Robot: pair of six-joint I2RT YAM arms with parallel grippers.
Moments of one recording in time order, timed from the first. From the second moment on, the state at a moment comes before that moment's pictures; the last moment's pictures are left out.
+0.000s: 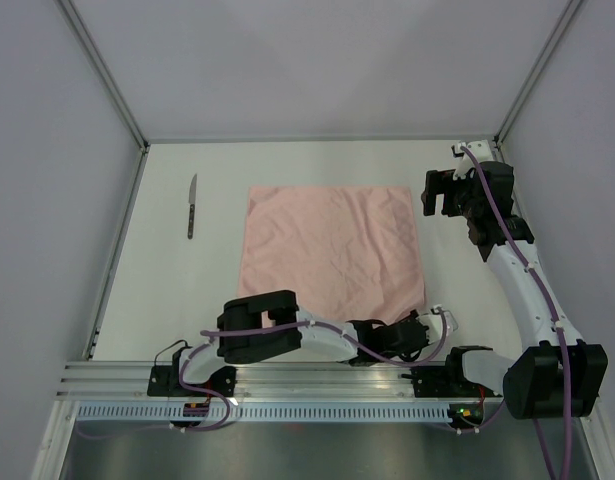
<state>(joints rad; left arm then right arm) -1.46 2.19 1.29 0.40 -0.34 -0.03 0.02 1.18 1.01 -0.30 -0.13 -0.05</state>
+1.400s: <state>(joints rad) -1.22 1.95 1.15 0.41 -0.28 -0.09 0.02 1.19 1.01 -0.30 -0.13 -0.05</state>
